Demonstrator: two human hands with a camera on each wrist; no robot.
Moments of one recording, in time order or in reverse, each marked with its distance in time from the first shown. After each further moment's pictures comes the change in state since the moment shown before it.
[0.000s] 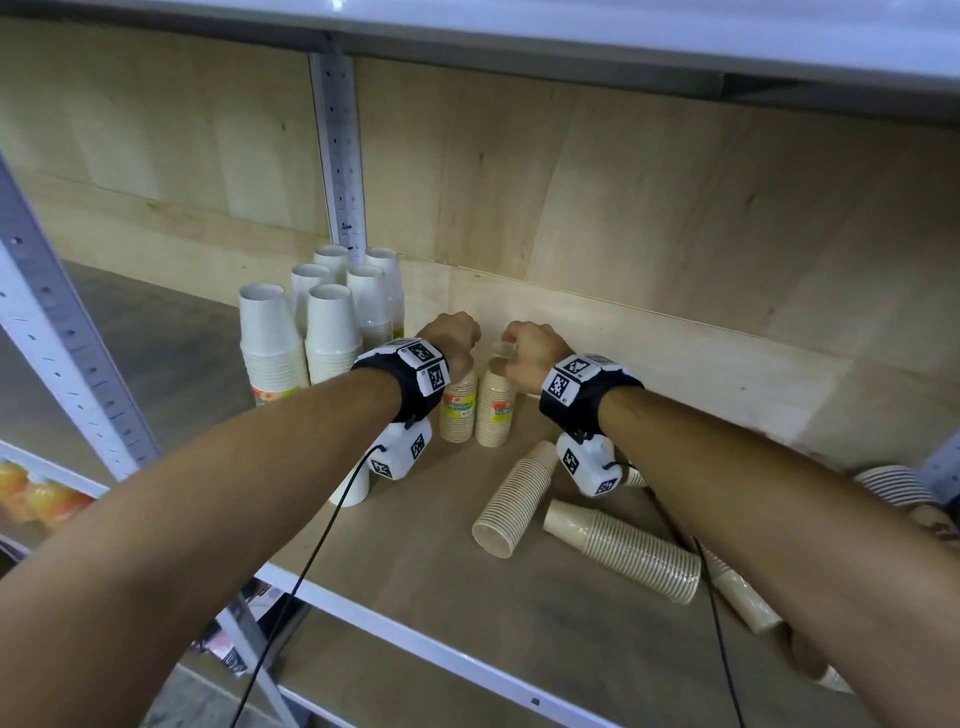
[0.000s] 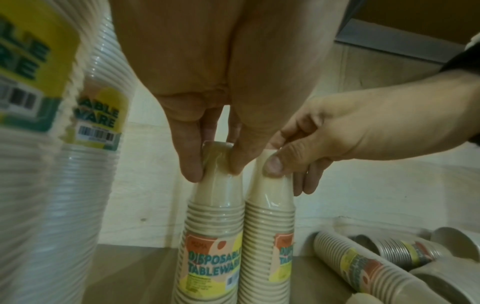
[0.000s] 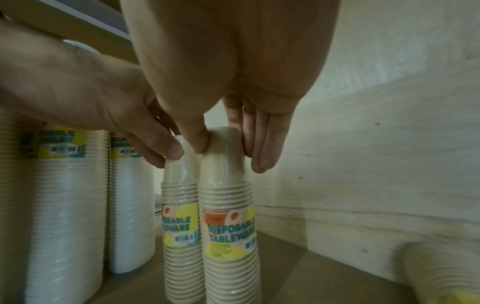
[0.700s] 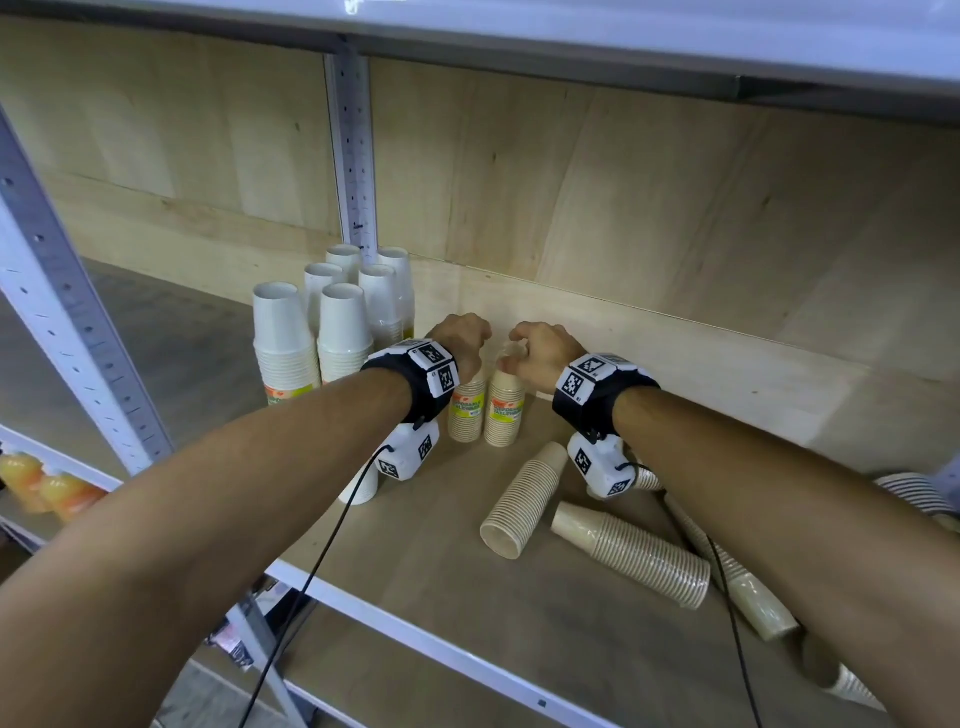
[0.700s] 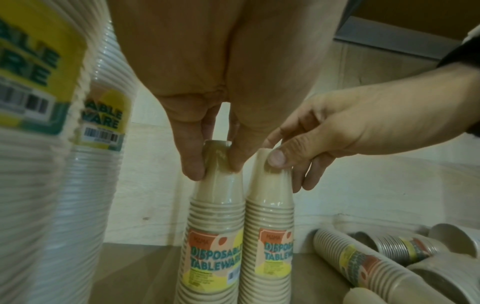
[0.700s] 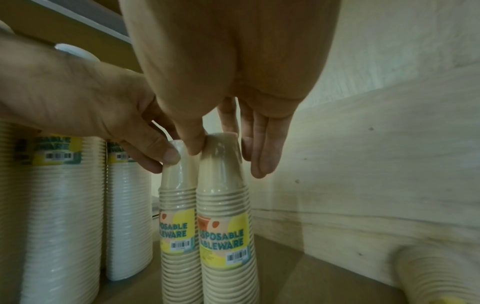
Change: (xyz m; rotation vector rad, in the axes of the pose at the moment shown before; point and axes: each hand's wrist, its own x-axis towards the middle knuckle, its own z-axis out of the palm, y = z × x) left_hand -0.014 0.008 -0.008 -0.035 0.006 -0.012; right_hand 0.005 0.006 0.001 0.016 -0.005 -0.018
